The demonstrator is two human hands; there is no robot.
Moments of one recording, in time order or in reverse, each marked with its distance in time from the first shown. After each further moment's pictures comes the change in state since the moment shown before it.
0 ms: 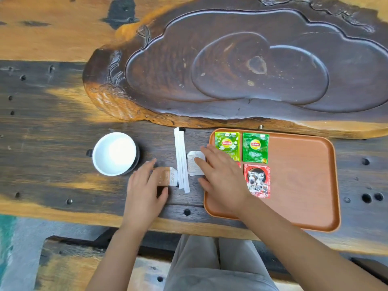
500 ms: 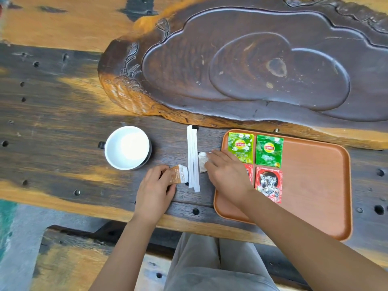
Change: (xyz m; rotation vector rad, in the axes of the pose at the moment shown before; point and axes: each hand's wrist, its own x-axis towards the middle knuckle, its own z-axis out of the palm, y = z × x) left_hand 0.001 -0.019 0.017 -0.029 -0.002 0.011; right_hand 0.020 -0.002 0.024 -0.088 0.030 -0.111
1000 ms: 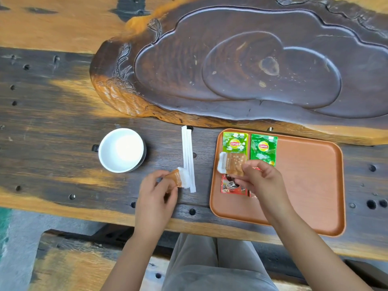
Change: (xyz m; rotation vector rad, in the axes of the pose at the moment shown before) left_hand -0.018 0.035 -0.014 -0.237 0.176 -0.082; right_hand -0.041 0.013 -0.074 1.502 0.173 1.150
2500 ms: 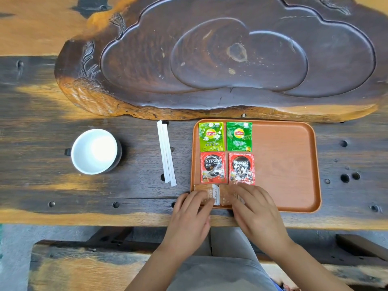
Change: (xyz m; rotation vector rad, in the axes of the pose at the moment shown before) left_hand -0.052 0.053 0.062 0.155 -0.406 0.429; right_hand -0.039 0.078 -0.078 -1.324 -0.070 -1.068
